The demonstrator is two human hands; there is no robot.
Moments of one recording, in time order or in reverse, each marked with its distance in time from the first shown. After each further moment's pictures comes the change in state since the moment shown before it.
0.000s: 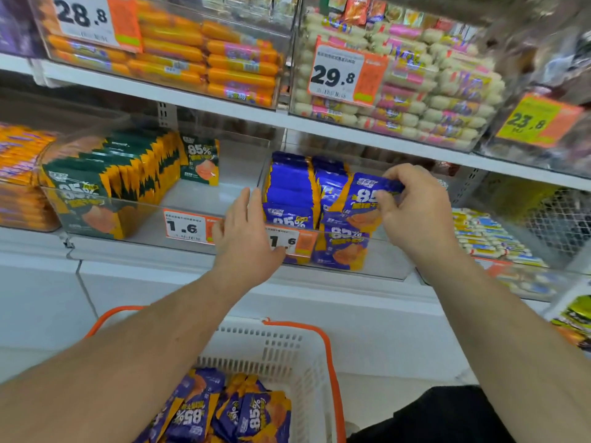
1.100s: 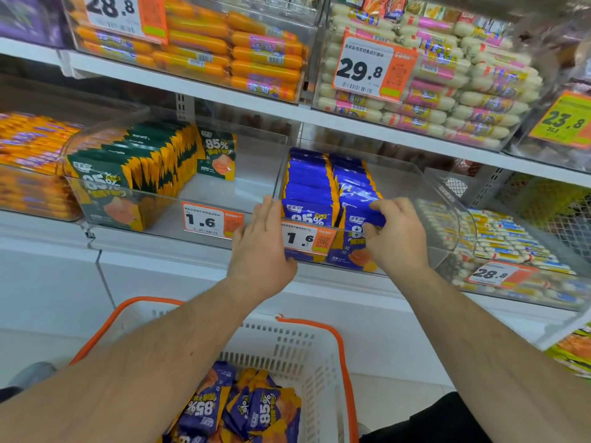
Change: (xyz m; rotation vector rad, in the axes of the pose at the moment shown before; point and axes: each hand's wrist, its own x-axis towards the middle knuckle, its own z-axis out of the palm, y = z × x) left_hand -0.011 -0.013 0.005 -0.043 -0.033 0.080; right_hand -0.024 0.004 0.064 -0.079 -0.156 0.172
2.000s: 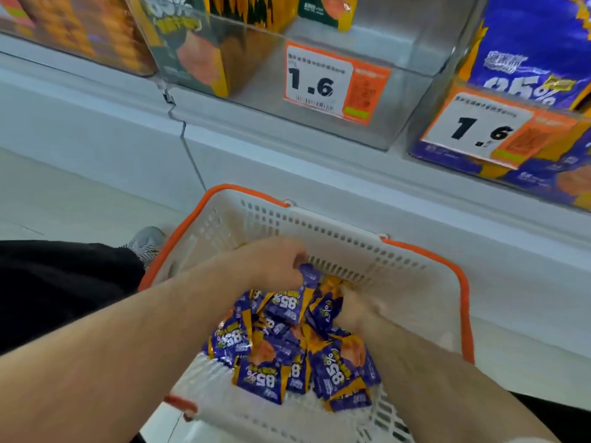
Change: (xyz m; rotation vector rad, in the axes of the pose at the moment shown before) left_hand -0.087 -0.166 0.032 0.176 -0.921 -0.265; right_hand -0.226 0.027 0.308 -0.180 -1.317 0.094
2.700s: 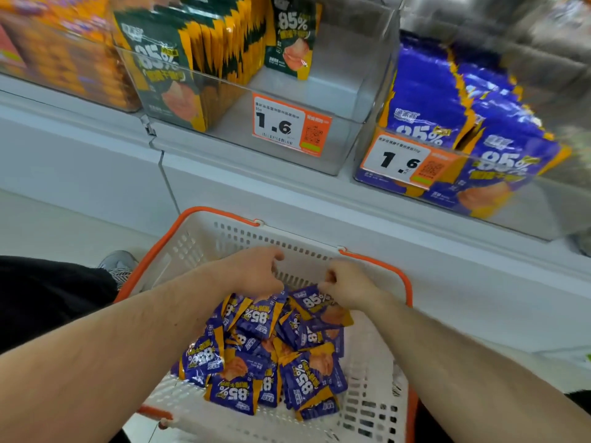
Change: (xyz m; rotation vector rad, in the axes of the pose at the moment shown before) left_hand -0.016 0.022 -0.010 -0.230 -0.012 -0.033; right_hand -0.066 -0.005 -0.104 0.116 0.264 -0.202
